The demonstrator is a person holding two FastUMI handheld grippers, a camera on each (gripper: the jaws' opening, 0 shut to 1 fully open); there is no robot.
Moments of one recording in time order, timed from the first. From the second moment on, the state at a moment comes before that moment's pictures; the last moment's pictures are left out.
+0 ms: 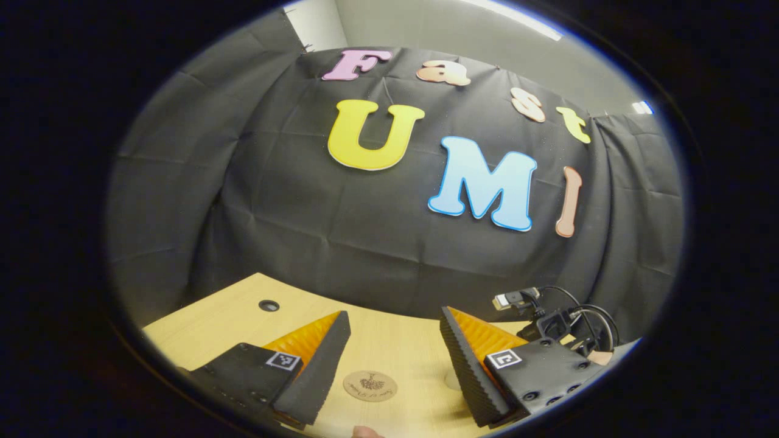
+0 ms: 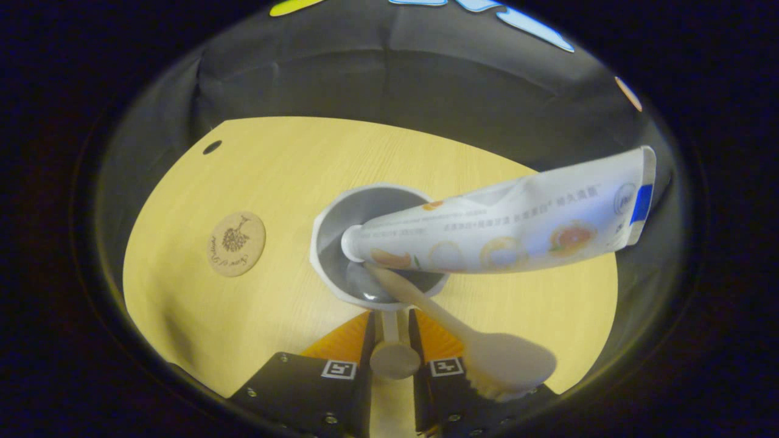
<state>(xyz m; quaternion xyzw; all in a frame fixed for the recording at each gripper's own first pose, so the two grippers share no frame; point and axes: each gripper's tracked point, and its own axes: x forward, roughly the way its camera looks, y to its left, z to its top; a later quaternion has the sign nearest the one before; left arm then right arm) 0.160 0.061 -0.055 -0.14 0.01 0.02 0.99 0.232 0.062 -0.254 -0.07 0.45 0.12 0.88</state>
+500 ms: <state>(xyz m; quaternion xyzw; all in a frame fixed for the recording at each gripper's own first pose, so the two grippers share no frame) 0.140 0.086 -0.053 -0.15 0.00 0.03 0.99 0.227 0.075 -0.242 -0.08 0.44 0.12 0.89</state>
